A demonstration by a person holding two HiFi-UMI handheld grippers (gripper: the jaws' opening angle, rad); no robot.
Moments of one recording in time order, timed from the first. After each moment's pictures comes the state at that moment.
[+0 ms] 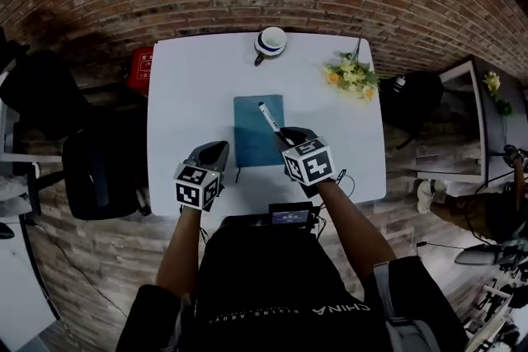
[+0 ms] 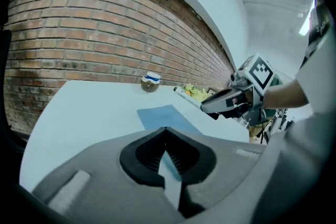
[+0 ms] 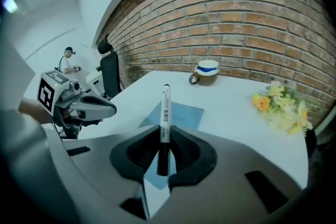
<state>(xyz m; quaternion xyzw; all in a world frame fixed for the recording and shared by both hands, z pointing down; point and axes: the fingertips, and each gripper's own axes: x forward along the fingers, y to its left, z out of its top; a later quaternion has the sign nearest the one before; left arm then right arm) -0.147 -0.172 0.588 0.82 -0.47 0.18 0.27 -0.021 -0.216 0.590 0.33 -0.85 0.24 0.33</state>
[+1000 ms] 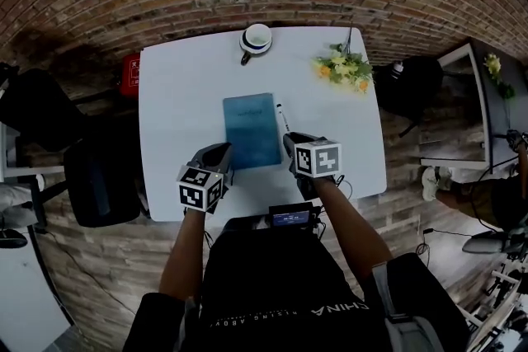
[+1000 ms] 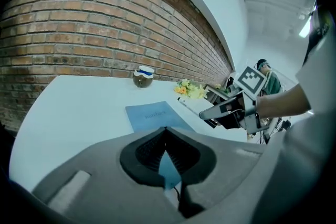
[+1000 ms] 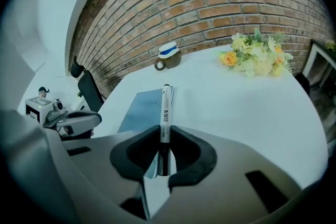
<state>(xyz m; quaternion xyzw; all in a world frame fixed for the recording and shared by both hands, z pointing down) -0.107 -0.182 0.597 0.83 -0.45 0.19 0.28 0.047 -0.220 0.631 0.41 -0.77 0.40 0.28</state>
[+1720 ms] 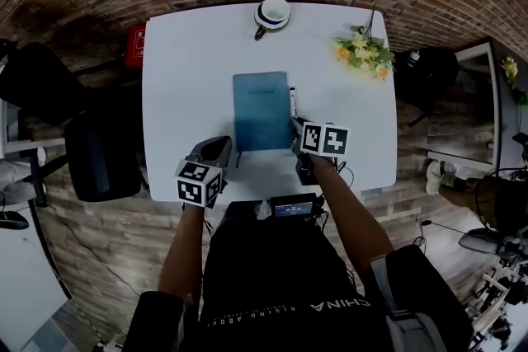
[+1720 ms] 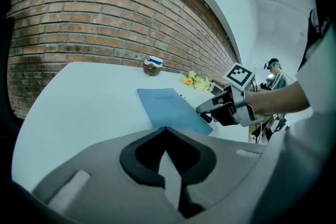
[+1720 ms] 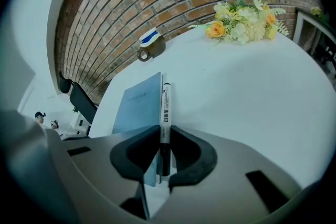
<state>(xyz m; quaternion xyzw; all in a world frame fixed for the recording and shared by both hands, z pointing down) -0.131 -0.150 0.627 0.80 -0.47 0.21 0.32 0.038 -0.219 0.675 0.43 -0.71 0.49 0.26</state>
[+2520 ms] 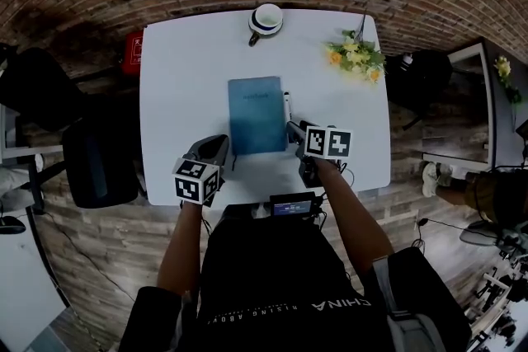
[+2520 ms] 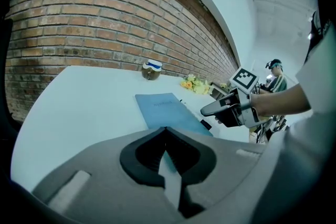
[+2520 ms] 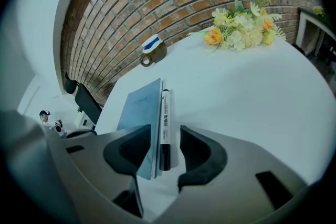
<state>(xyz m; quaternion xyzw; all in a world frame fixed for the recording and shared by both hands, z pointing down) -0.129 -0.161 0.620 0.80 -0.47 0.20 0.31 0.052 -0.218 0.663 0.41 -0.73 0.48 0.25</state>
